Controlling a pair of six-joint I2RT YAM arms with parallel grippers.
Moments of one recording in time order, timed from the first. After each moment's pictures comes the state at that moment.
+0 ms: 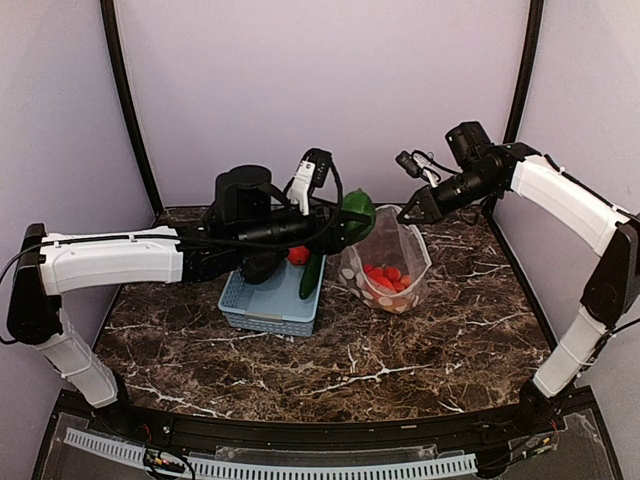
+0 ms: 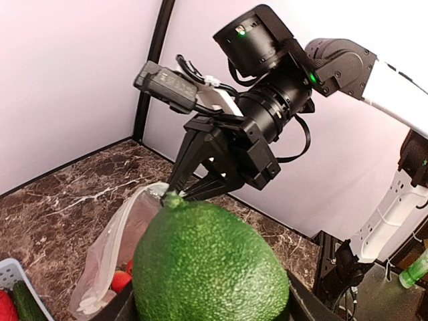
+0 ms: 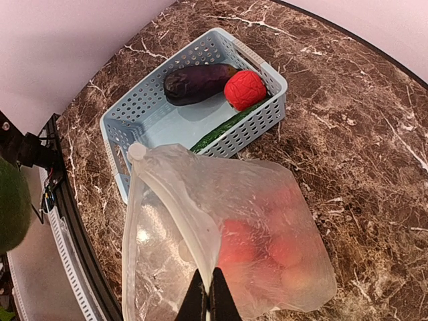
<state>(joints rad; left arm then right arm) -0.97 1.58 1.26 0.21 0.11 -0.30 0.41 1.63 1.62 -0.91 -0.62 -0.16</state>
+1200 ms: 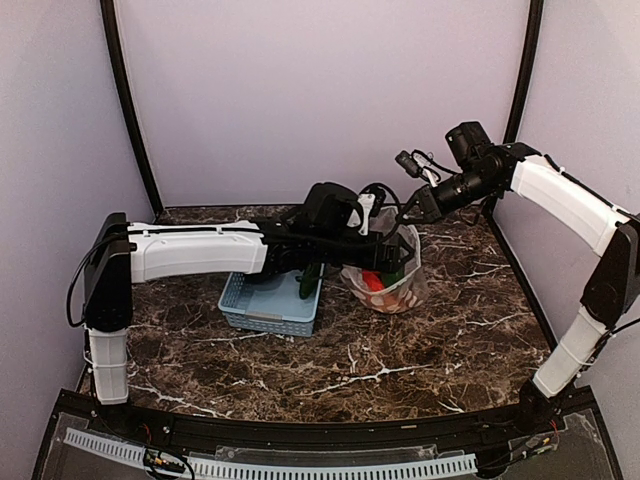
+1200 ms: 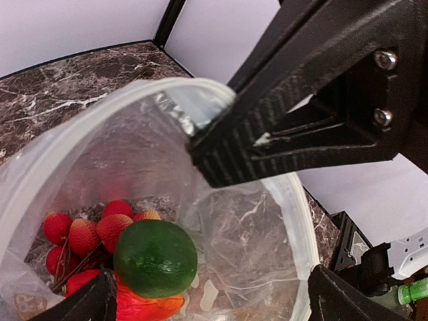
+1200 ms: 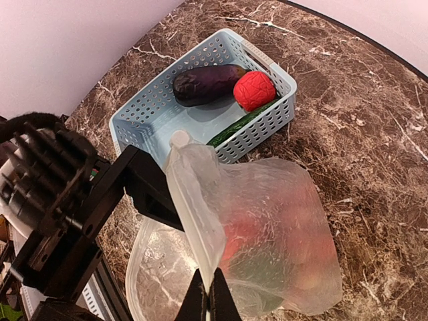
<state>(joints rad) -1.02 2.01 1.67 -0.10 0.07 -0.49 0.41 1.63 1.62 -0.92 -0.66 -0.14</state>
